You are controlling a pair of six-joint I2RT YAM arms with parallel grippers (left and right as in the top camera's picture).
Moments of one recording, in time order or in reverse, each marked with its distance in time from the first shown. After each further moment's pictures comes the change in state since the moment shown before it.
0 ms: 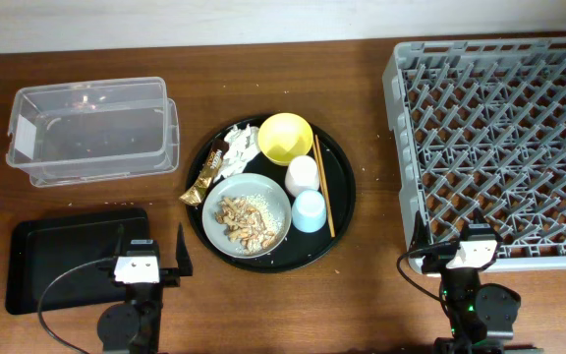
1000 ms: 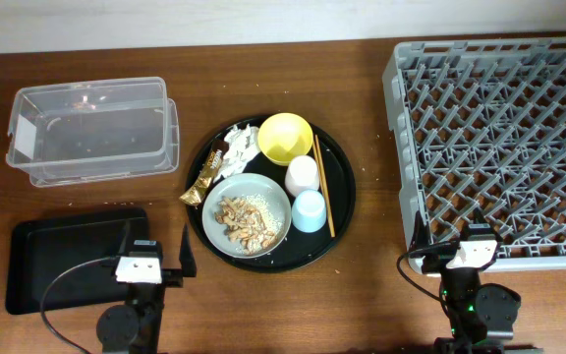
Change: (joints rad) left arm 0.000 0.000 0.000 0.020 0.060 -0.014; right arm 0.000 0.000 0.000 0.000 0.000 0.000
